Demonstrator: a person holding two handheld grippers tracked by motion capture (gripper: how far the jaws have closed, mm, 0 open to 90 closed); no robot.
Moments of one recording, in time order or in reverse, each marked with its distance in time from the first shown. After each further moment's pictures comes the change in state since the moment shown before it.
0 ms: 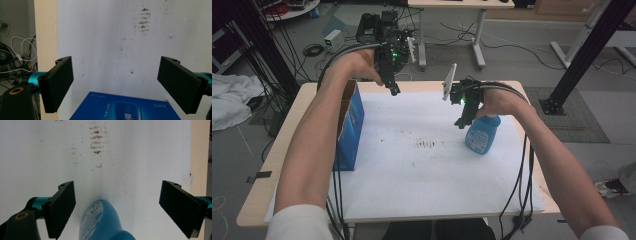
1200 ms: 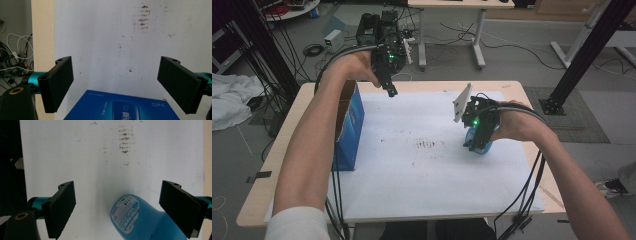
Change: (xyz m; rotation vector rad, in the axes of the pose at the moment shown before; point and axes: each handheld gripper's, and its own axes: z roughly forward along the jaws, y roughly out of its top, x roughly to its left) left arm -0.001 -0.010 0.005 -0.008 -0.016 -0.038; right arm 0.077 -0.012 -0.030 -0.042 -0.041 0.009
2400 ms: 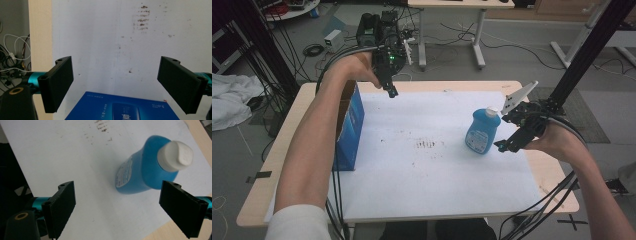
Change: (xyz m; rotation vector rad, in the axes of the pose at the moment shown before) left arm 0.003 0.000 0.006 -0.005 -0.014 -0.003; right arm 0.026 -0.095 -0.031 -0.130 -0.079 0.471
